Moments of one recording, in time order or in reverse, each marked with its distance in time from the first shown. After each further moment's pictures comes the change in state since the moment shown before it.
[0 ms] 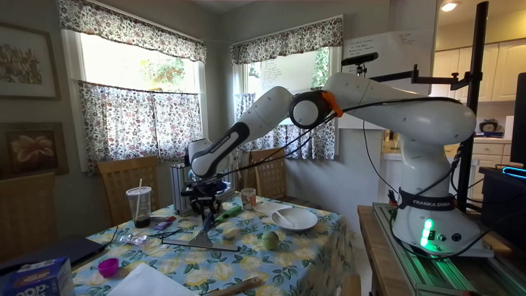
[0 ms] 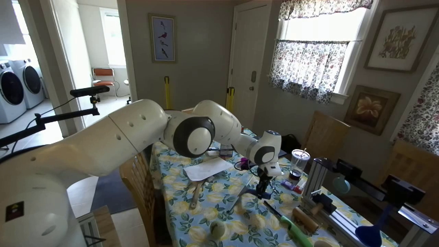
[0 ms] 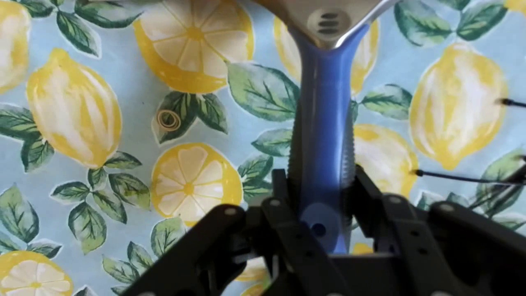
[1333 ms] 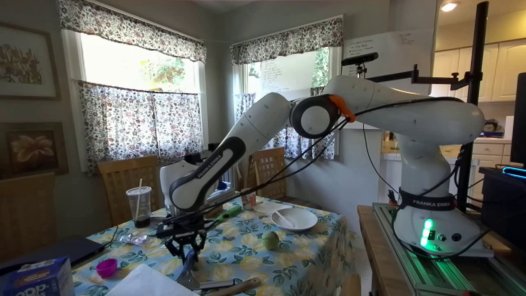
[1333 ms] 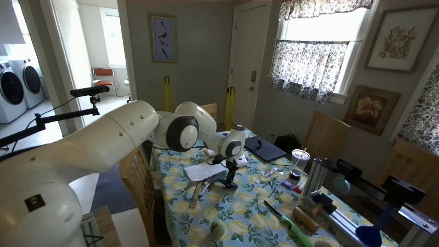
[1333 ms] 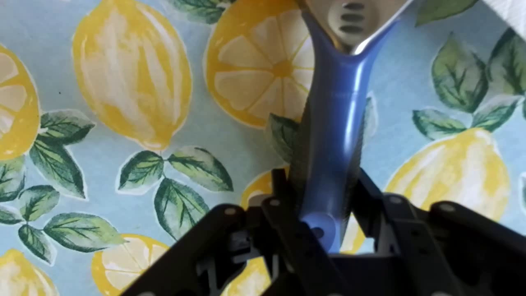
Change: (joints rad) arm 0.222 0.074 0.046 0.005 -0.015 0.016 -0.026
